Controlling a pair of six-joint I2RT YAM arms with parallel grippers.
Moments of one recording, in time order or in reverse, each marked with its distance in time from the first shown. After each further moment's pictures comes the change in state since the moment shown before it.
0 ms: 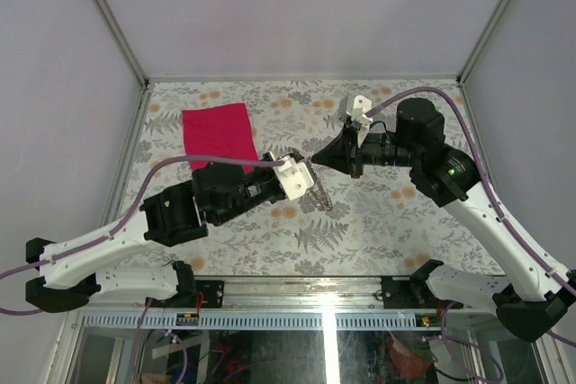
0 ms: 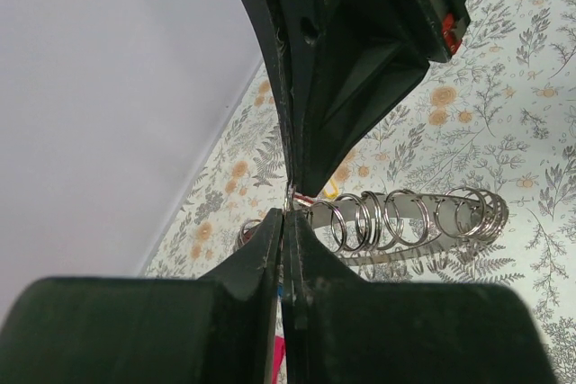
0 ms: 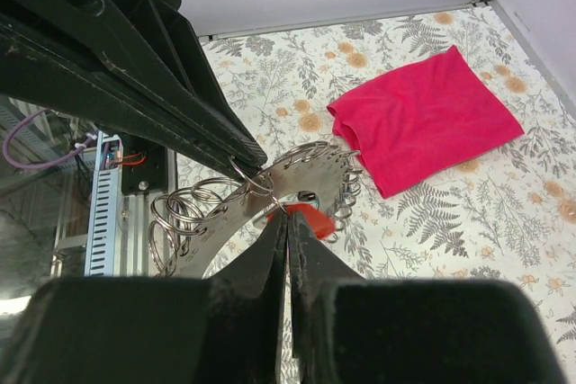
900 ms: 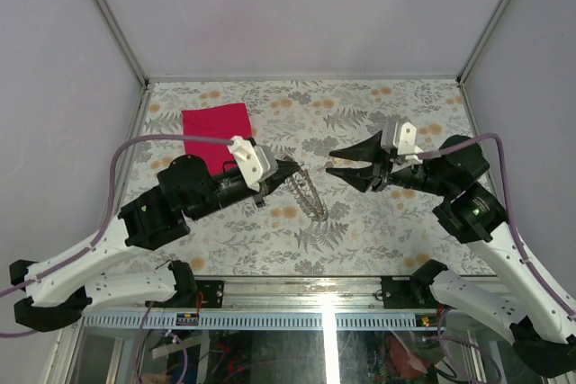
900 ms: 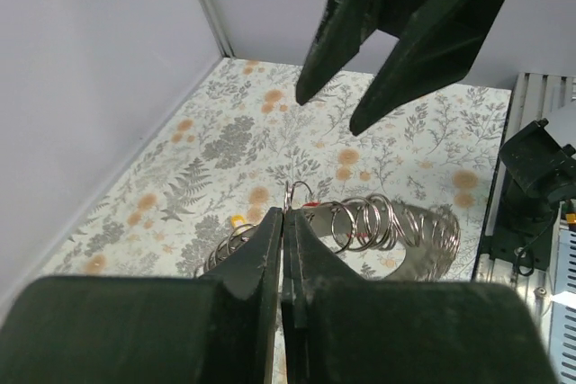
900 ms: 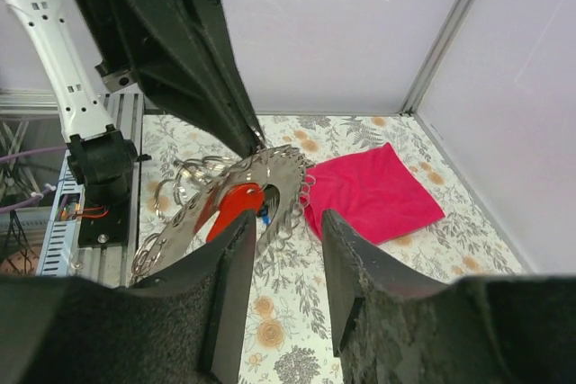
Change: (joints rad) left arm 0.084 -0.134 -0.091 0.093 0.215 -0.269; right arm 0.000 -0.266 -0.204 0.284 0.023 0.033
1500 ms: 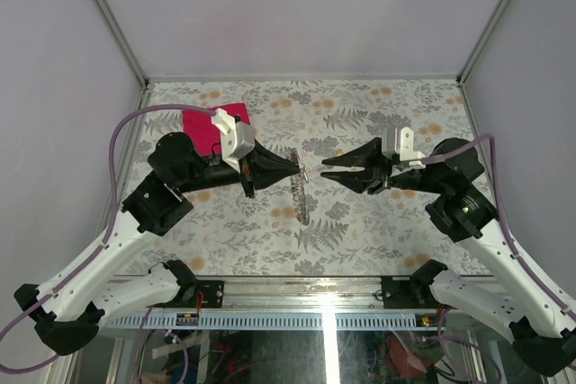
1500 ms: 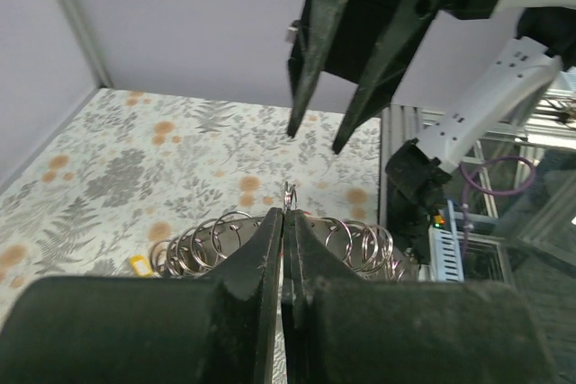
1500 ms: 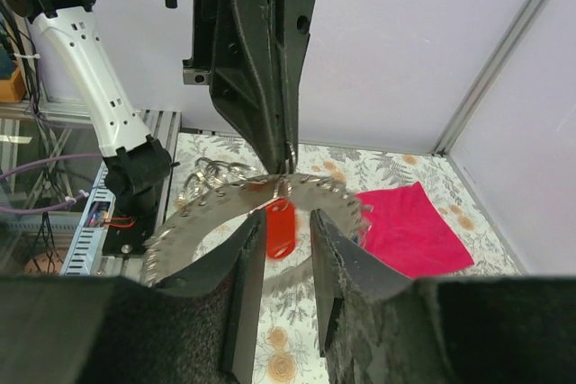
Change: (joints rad) left arm 0.384 0.006 -0.070 0.168 0.659 -0.269; right arm 0.000 0.003 -0.092 0.195 -0.110 0.060
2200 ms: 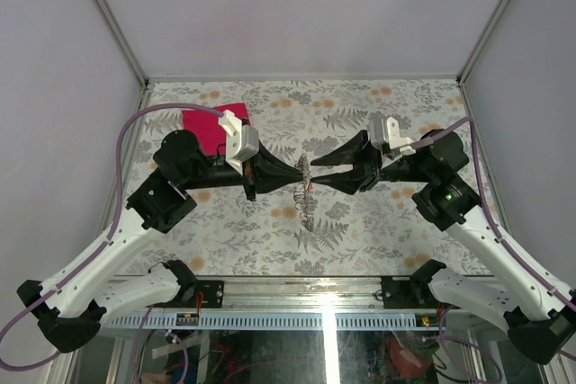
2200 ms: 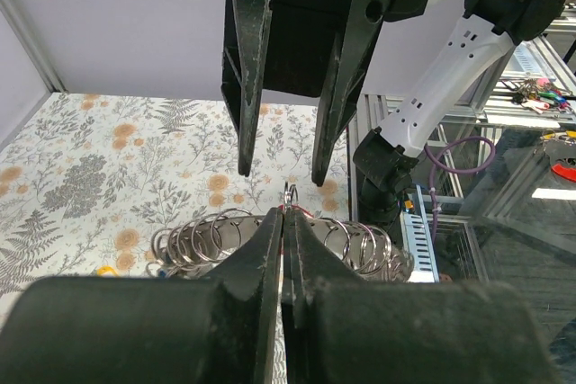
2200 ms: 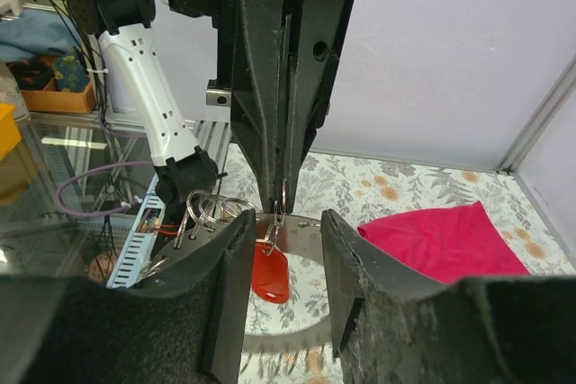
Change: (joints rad) left arm 0.004 0.027 0.000 0.017 0.117 -0.015; right arm 0.000 0.097 0.000 0.144 -0.130 0.127
